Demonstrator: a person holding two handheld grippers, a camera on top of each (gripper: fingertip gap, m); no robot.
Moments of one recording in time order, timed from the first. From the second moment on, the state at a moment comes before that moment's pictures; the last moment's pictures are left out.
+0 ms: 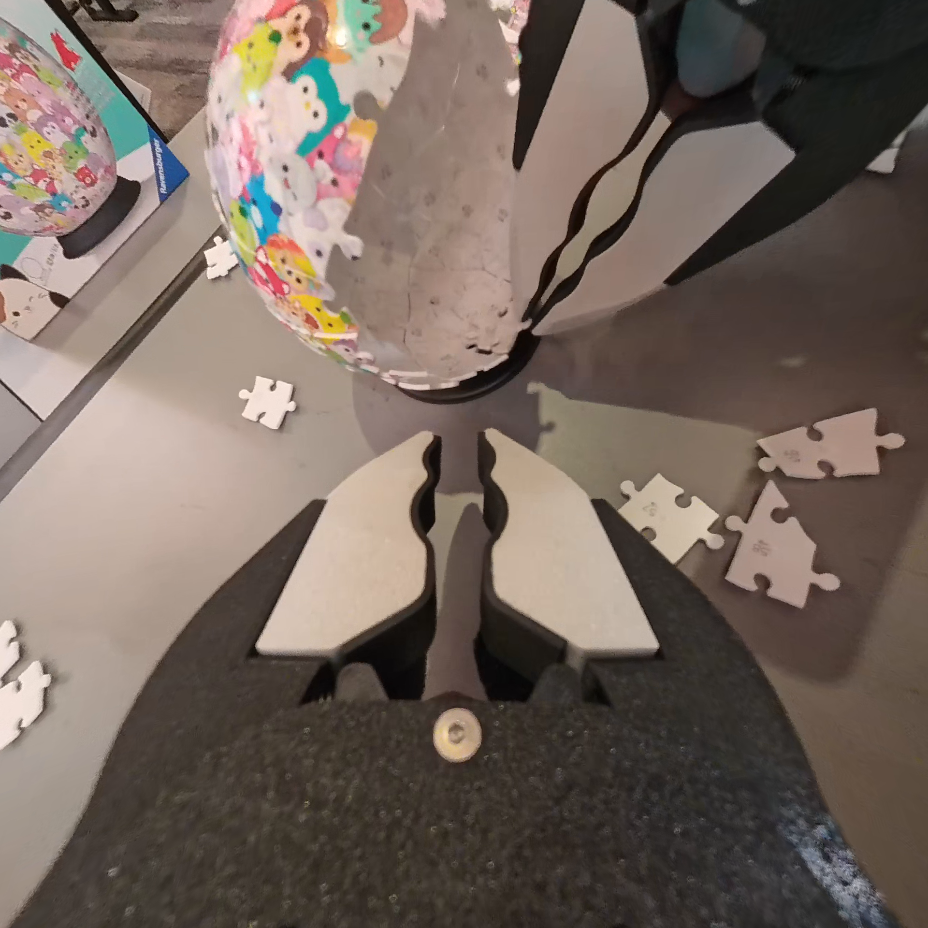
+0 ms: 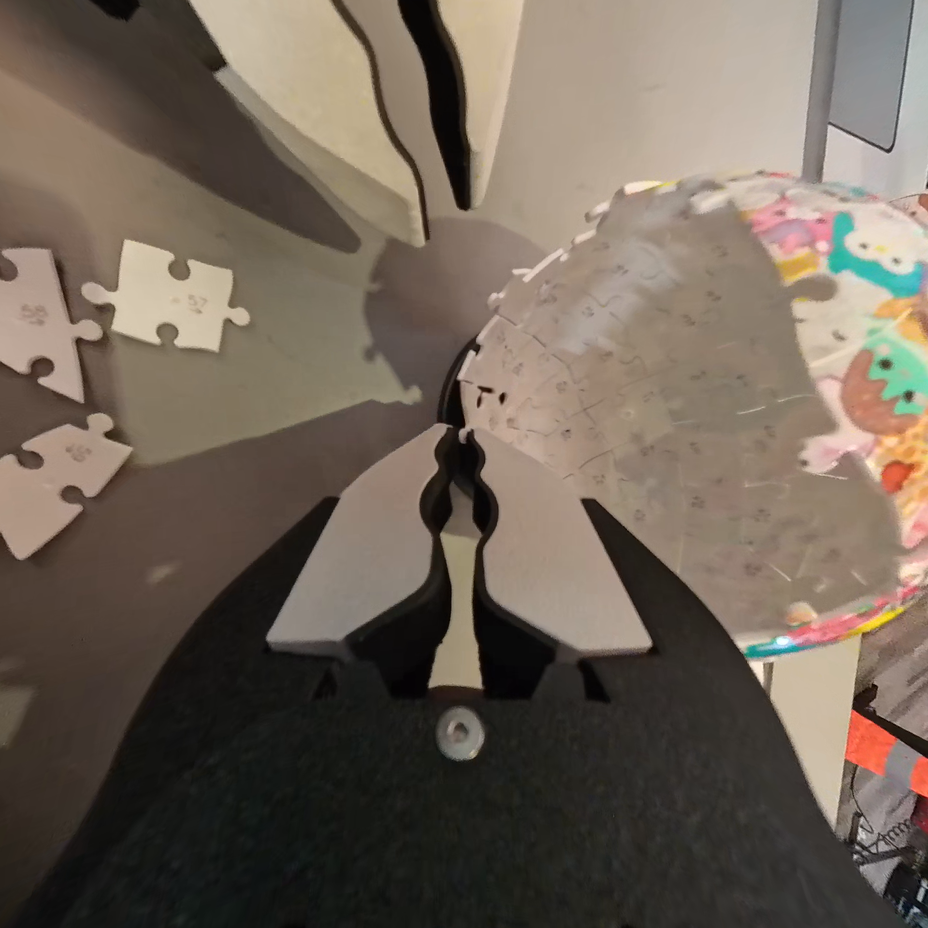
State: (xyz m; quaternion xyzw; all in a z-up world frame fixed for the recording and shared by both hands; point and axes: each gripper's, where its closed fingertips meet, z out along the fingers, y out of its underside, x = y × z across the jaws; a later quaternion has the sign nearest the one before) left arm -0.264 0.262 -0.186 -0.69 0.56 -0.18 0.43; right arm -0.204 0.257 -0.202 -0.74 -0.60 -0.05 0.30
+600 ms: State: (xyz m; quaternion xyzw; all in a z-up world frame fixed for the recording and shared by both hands) left arm -0.265 0.257 -0.187 -0.68 0.57 -0.18 0.43; right arm -0.200 0.256 -0.204 -0.73 -0.61 -0.06 0.29
